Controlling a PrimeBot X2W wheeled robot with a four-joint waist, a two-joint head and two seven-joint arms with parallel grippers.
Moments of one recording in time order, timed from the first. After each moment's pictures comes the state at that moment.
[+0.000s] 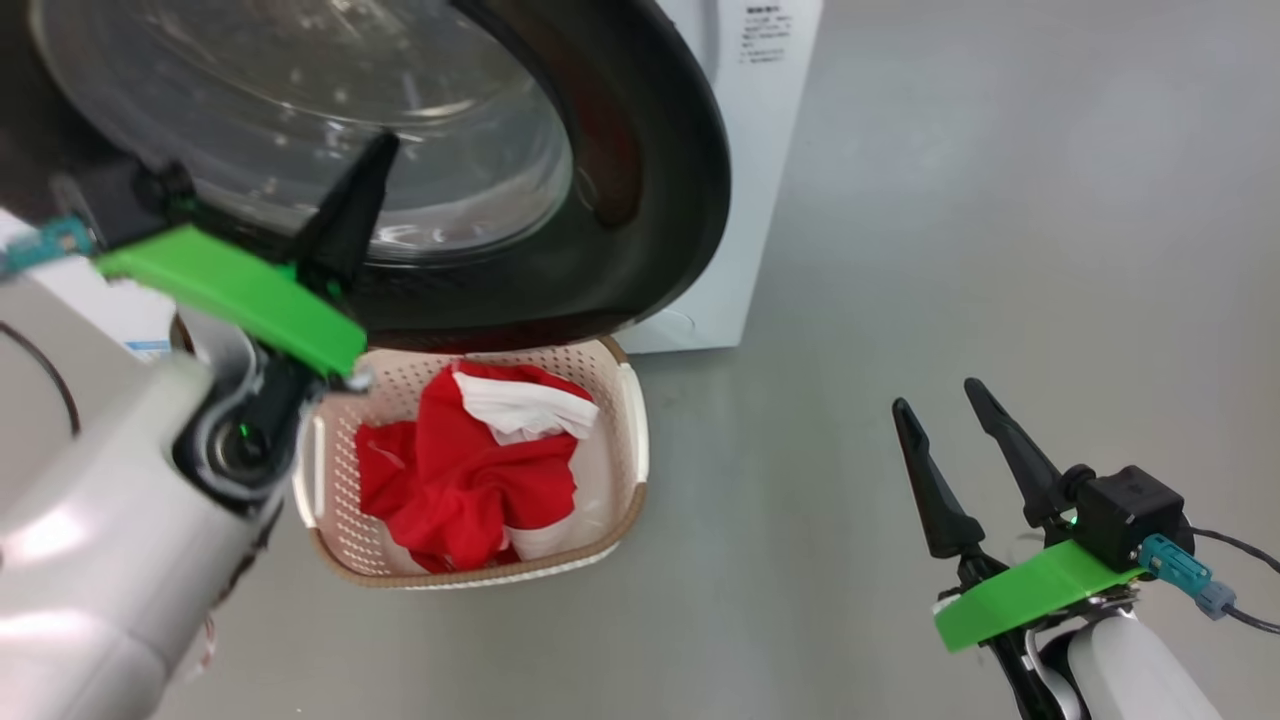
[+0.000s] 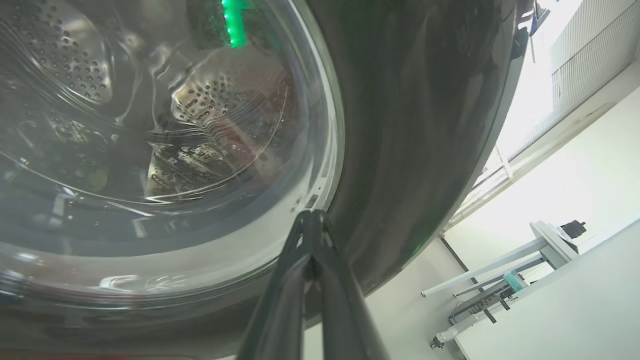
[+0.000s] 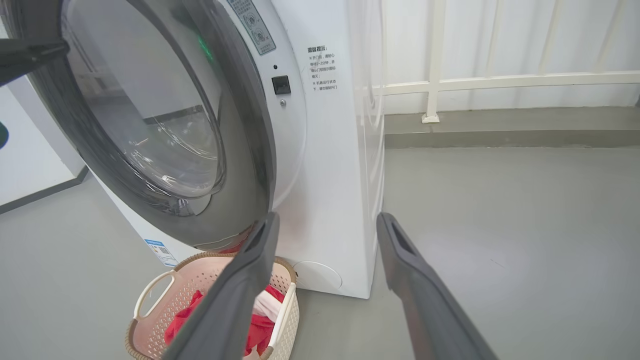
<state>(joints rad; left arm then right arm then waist) -0.98 0.43 -0.78 0.52 -1.52 -0.12 -0.18 -0.18 -0.10 0.14 0.25 0.35 0.12 -0.26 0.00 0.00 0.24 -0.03</state>
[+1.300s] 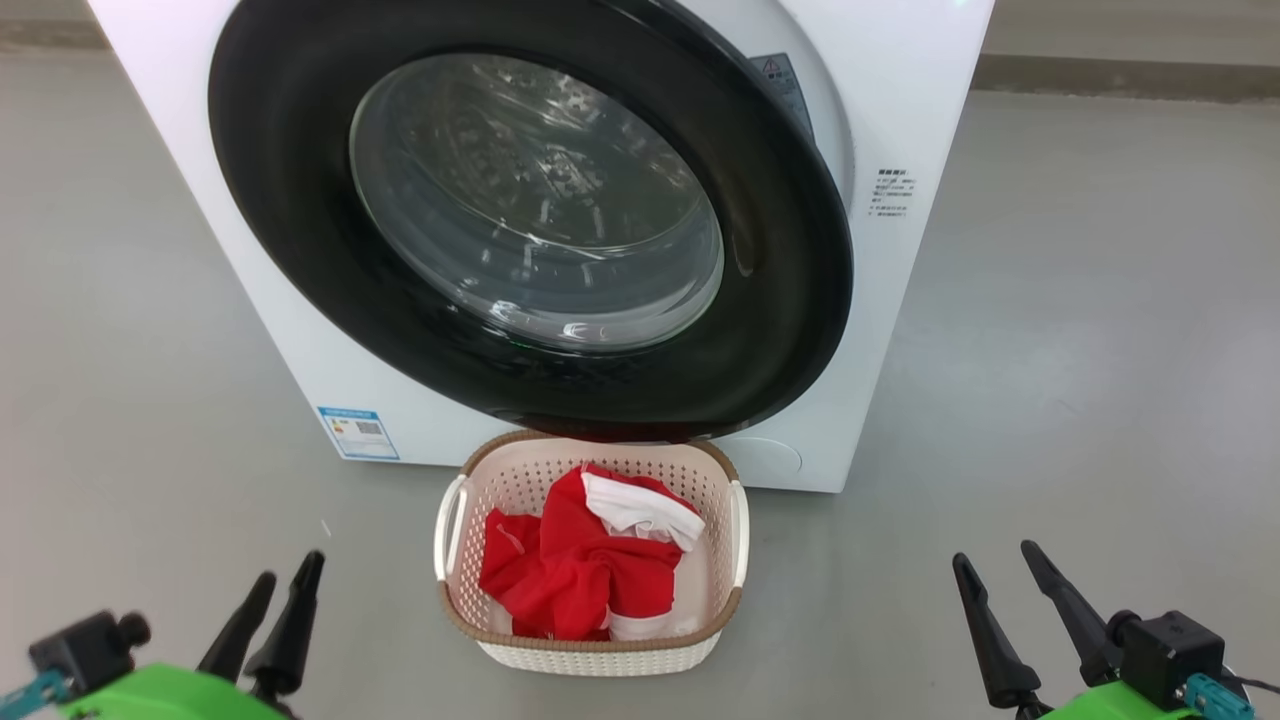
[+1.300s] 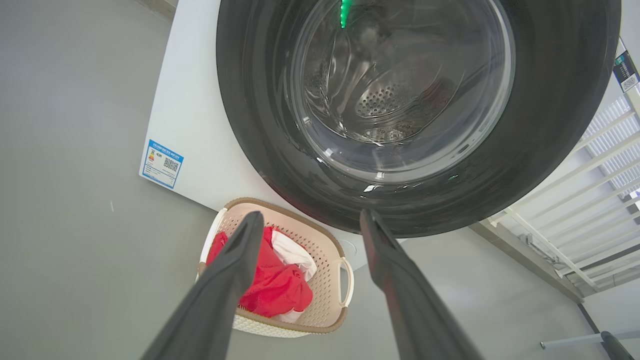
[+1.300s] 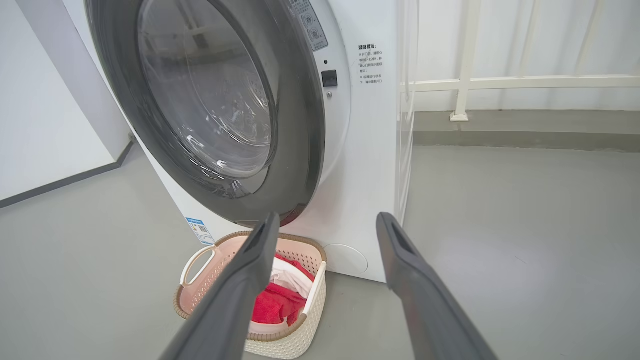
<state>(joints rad) -0.28 0.47 -0.48 0.48 -1.26 -0.12 -0.25 0.05 -0.13 0.08 0.26 0.38 0.12 -0.26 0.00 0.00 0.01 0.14</state>
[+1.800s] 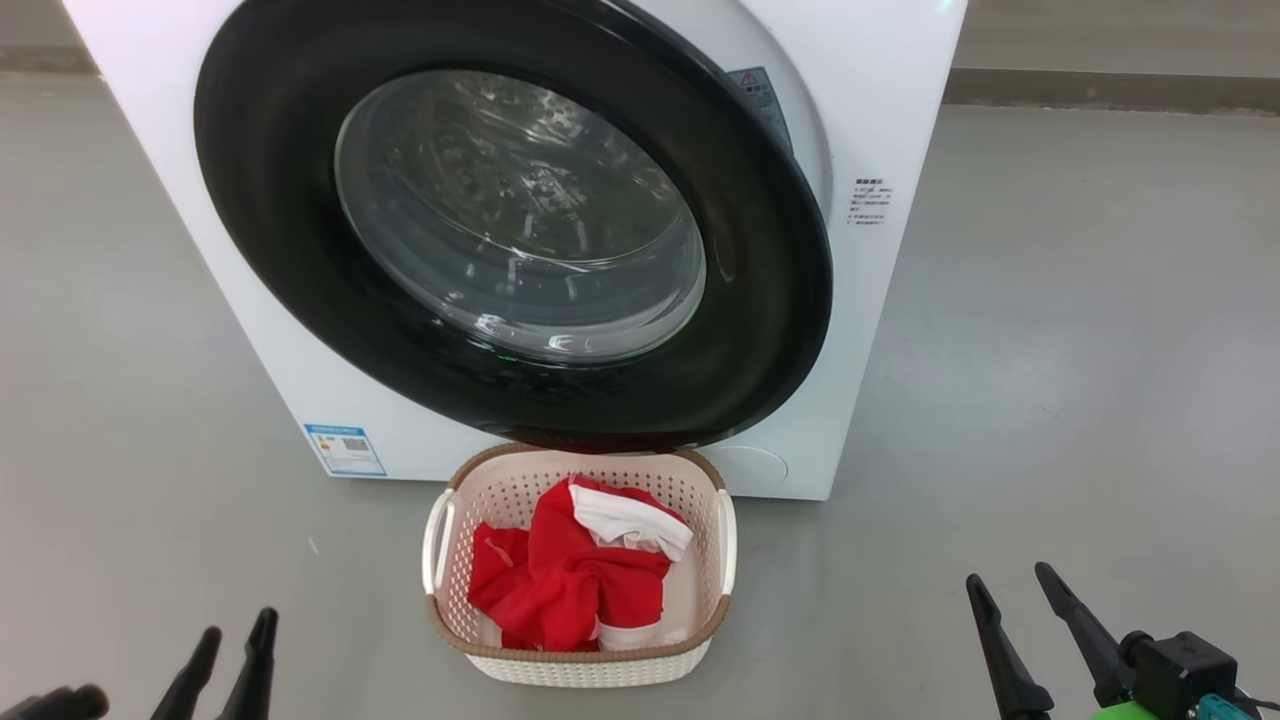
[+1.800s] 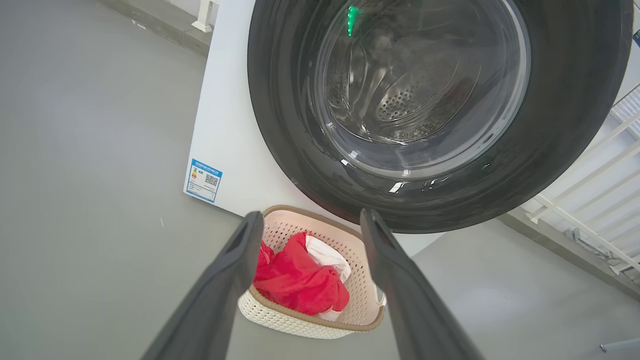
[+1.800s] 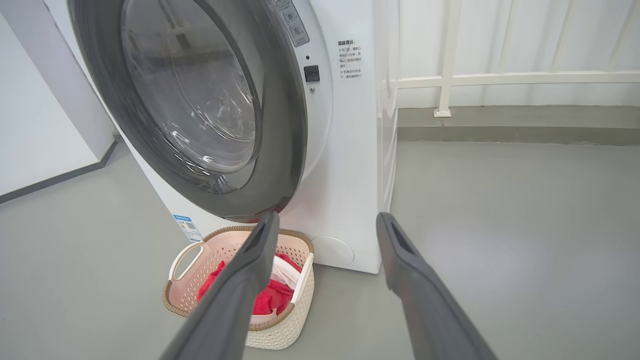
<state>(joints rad) -0.08 0.42 -0.24 0.43 -1.01 -0.13 -0.25 0.10 -0.14 0.07 0.25 0.38 0.12 -0.26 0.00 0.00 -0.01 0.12</state>
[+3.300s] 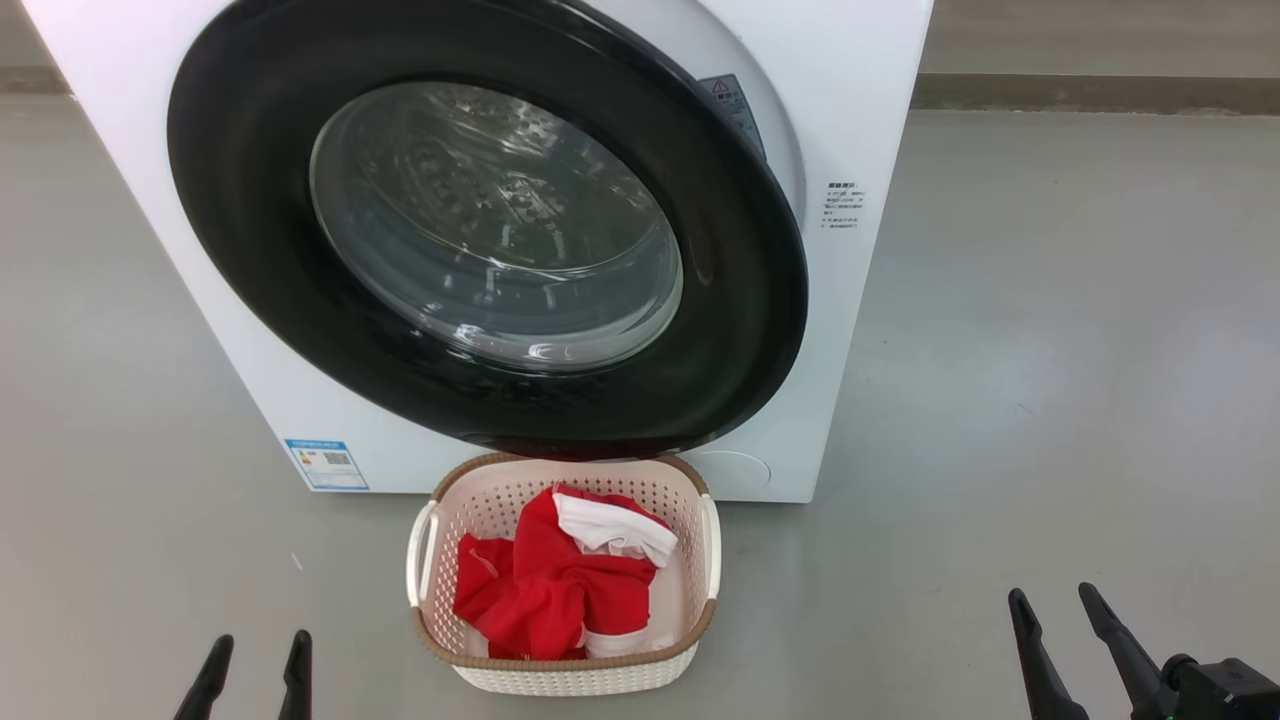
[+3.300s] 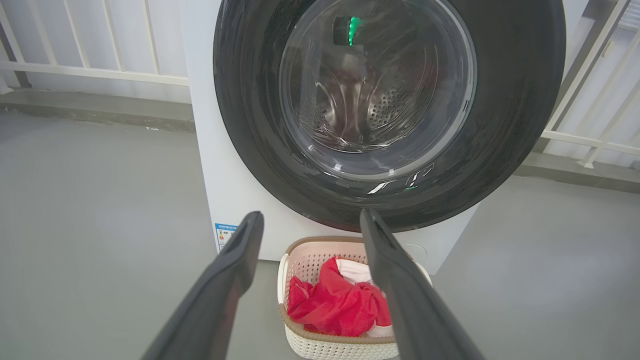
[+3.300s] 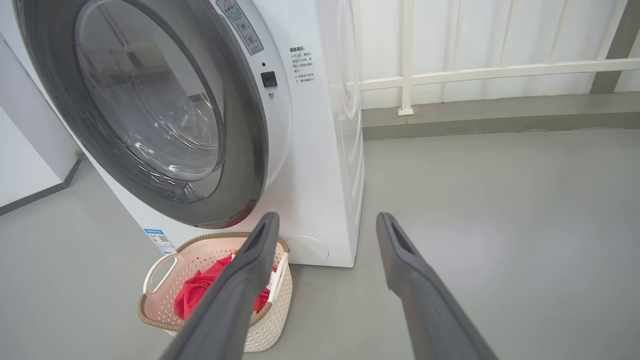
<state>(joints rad) 0.10 0.17 0.05 0.21 -0.35 -0.13 -0.25 0.16 -0.11 -0.02 0.23 0.38 0.12 -0.26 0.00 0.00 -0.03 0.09</state>
